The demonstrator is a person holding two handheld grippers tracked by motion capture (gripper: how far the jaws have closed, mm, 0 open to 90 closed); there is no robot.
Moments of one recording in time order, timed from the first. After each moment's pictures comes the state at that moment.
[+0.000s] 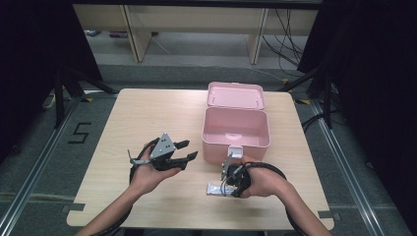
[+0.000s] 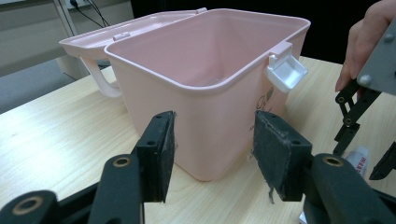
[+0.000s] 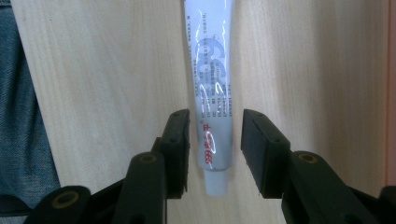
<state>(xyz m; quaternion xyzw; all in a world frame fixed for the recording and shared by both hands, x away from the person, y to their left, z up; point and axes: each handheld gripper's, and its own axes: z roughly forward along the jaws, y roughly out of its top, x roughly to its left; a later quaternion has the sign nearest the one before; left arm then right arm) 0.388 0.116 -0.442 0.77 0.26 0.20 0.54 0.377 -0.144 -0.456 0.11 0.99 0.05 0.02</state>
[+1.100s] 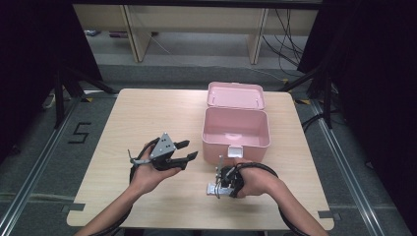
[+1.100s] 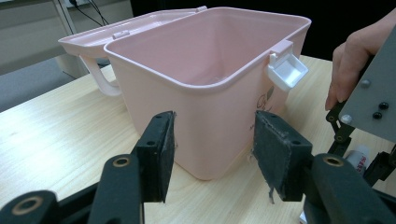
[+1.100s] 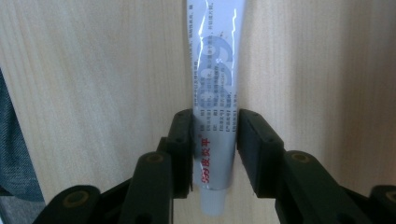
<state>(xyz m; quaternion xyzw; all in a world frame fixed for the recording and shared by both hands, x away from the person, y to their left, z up) 0.389 0.116 -0.442 0.78 0.26 0.20 0.54 0.387 -0.128 -0.472 0.04 1.00 0.02 0.02</state>
